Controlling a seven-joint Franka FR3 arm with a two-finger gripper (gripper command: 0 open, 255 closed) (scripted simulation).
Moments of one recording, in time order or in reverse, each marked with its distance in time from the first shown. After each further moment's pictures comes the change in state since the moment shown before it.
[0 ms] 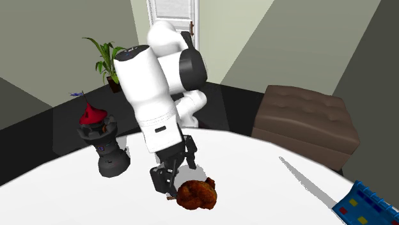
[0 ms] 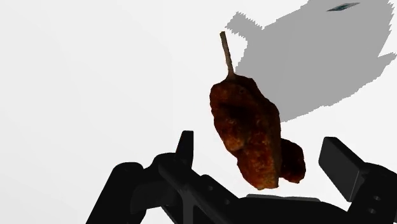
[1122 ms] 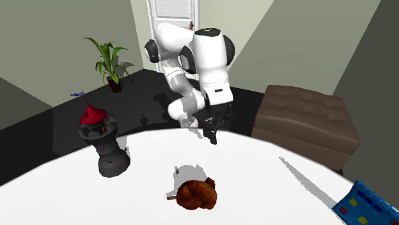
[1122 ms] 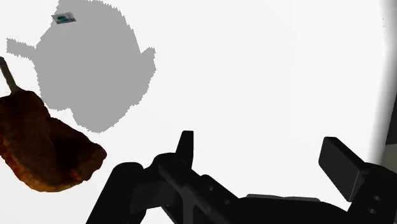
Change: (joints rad) arm -0.123 -0.392 0.486 -0.359 -0.130 -0.114 0.616
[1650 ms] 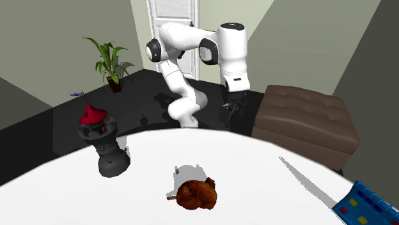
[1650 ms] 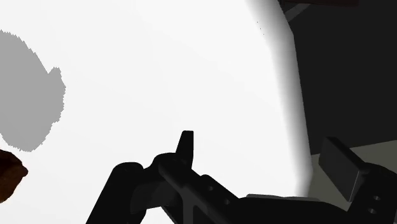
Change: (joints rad) arm 0.017 -0.074 0.196 -0.050 0.080 -0.085 0.262
